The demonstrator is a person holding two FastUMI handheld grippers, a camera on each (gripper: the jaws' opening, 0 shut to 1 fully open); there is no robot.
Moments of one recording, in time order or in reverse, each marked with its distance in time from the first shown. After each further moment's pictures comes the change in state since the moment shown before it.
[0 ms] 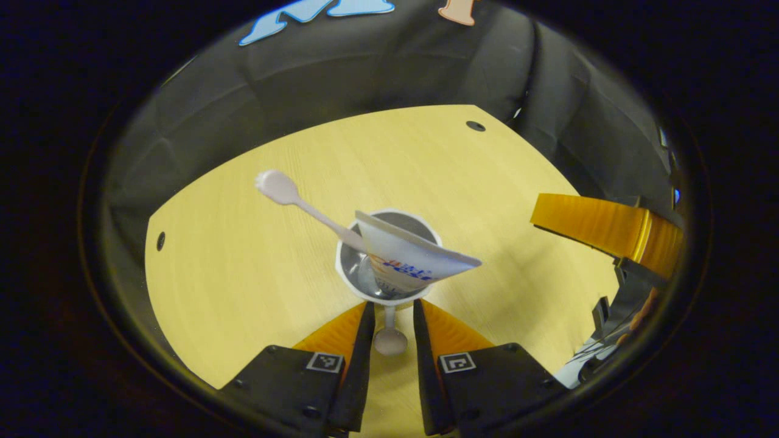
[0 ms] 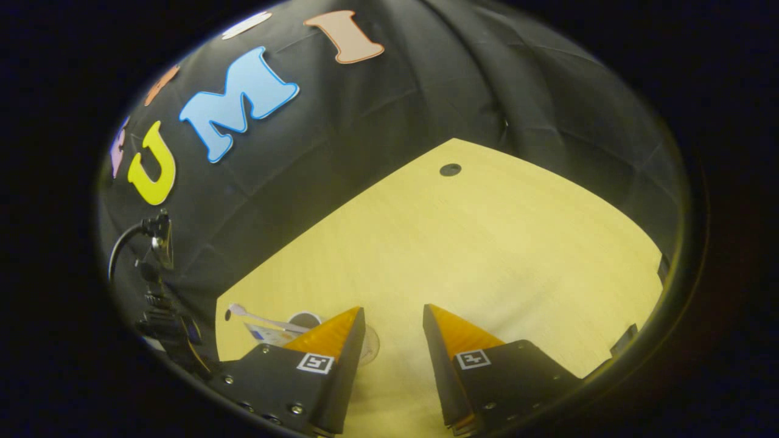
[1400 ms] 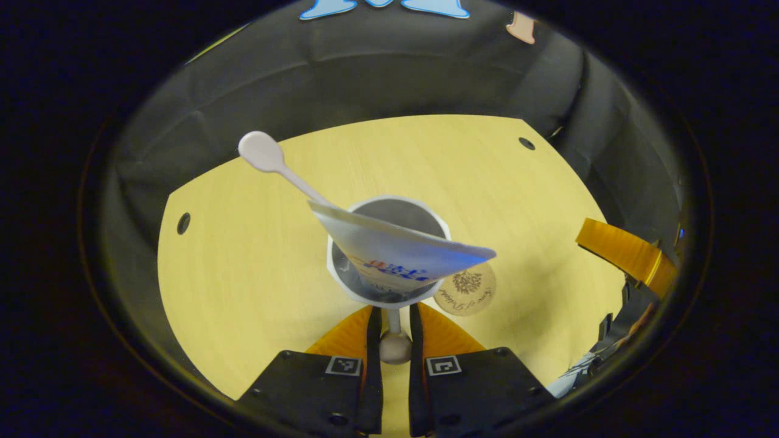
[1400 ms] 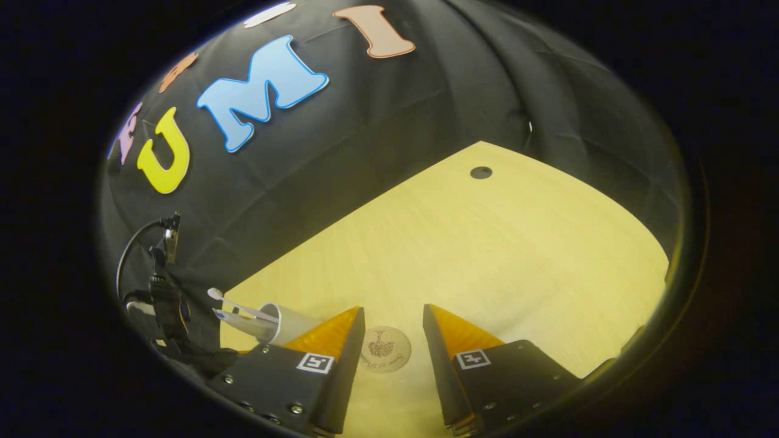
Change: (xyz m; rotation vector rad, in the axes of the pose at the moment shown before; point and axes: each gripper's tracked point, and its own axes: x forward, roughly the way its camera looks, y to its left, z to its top) left arm -0.014 0.075 0.005 -0.117 0.043 0.037; right arm 0.022 0.042 0.000 -0.039 -0.014 0.030
